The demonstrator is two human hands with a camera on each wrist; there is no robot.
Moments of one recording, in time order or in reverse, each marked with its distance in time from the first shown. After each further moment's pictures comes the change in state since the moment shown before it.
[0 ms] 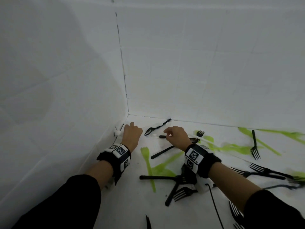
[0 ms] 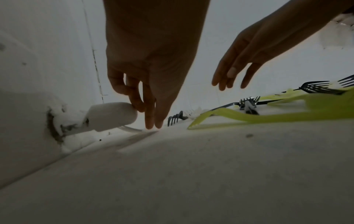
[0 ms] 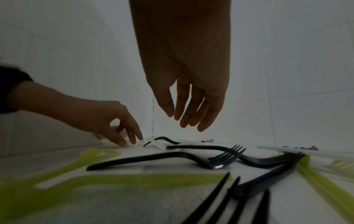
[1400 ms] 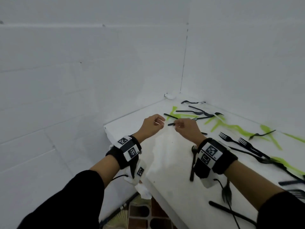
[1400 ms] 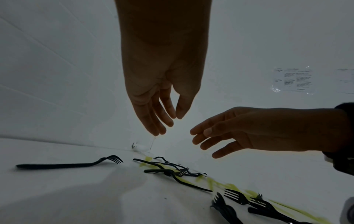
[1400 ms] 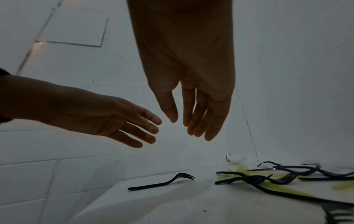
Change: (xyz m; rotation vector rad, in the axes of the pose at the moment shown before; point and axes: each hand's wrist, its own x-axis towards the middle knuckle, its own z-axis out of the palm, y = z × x) left_hand -0.330 0.215 -0.135 -1.207 0.429 -0.657; right_hand -0.276 0.037 -0.091 0.199 -0.250 -0.571
